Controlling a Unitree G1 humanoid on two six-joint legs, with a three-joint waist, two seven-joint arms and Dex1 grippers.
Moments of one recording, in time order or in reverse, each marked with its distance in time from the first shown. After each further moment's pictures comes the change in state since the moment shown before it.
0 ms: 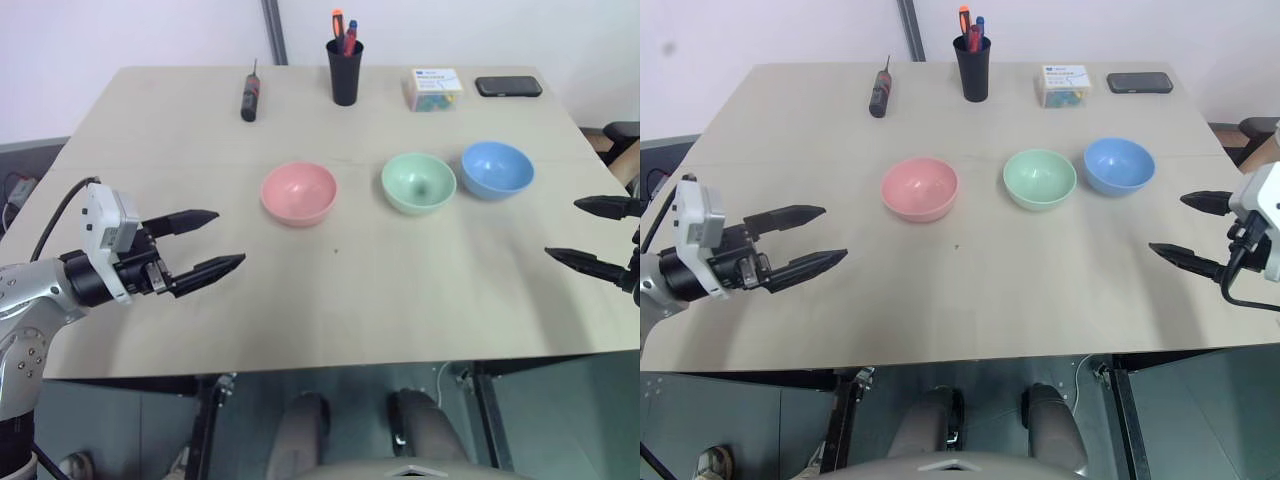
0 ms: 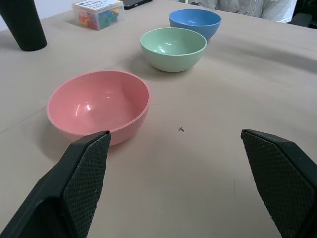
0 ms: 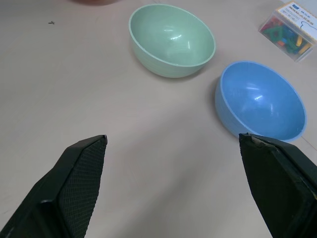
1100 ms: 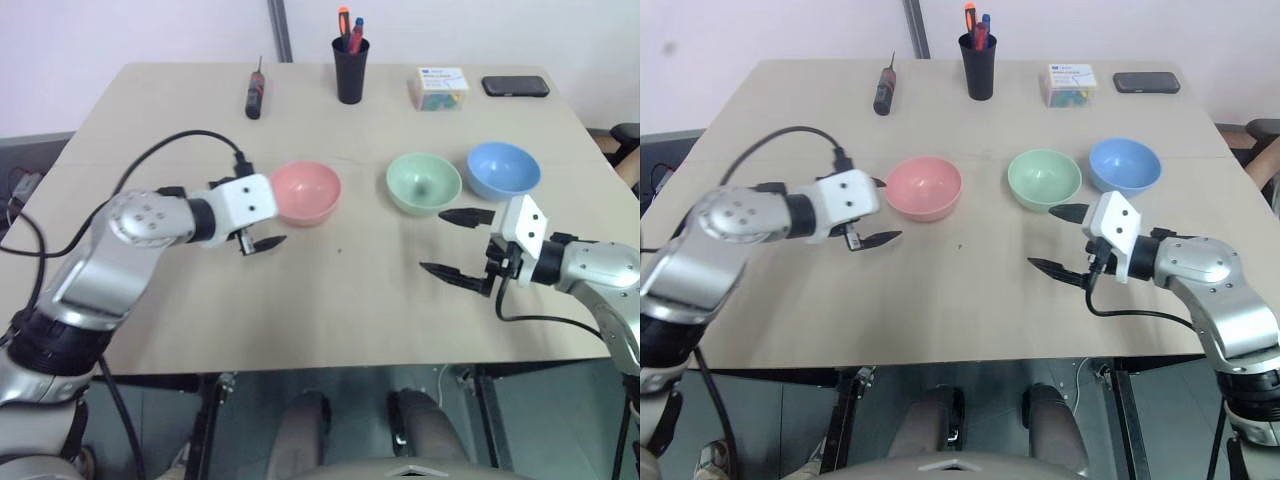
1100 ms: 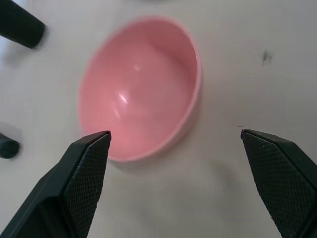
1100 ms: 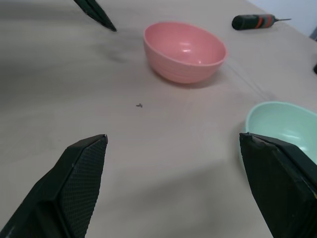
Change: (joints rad) left arm -0.596 0.088 -0.787 0.097 0.741 -0.029 0.123; right arm -0.228 0.335 0.533 -0.145 -0.083 -0.099 -0.216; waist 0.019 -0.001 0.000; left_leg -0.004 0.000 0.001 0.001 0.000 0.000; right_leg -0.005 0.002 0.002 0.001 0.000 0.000
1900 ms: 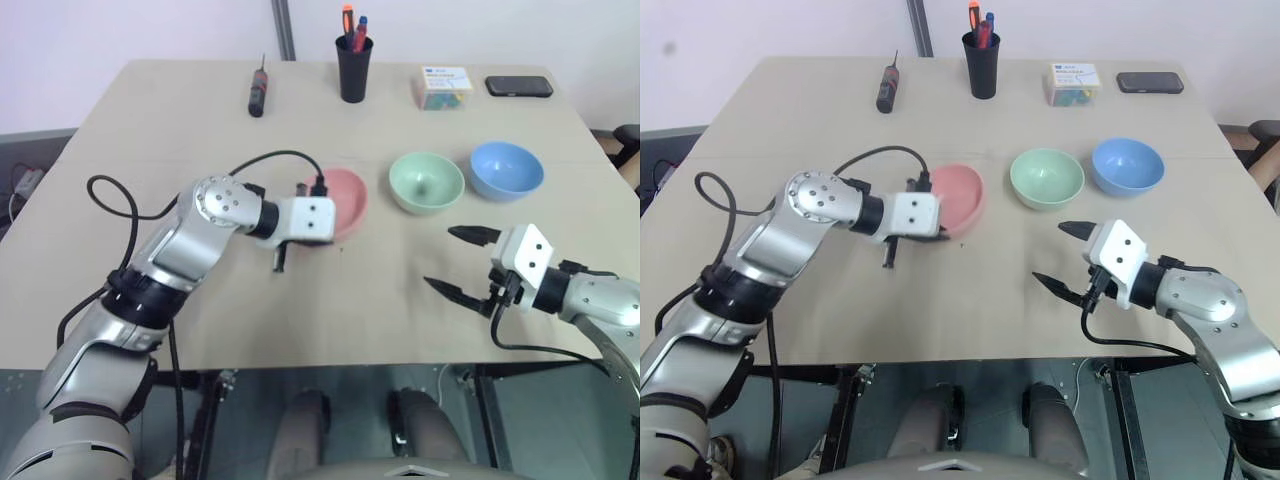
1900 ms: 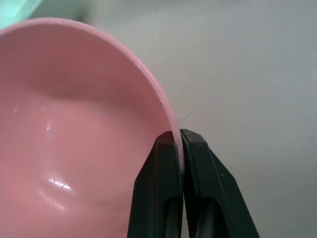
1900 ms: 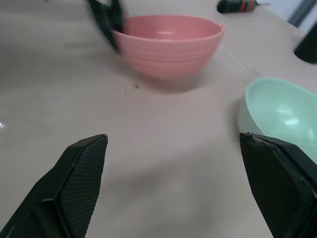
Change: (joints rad) left arm -0.151 -0.206 -0.145 0.099 -0.007 -0.230 -0.404; right arm 0.237 -0.016 -0.101 -0.153 -0.039 0.006 -0.114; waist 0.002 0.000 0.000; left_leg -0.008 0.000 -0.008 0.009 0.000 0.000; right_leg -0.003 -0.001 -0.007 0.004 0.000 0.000
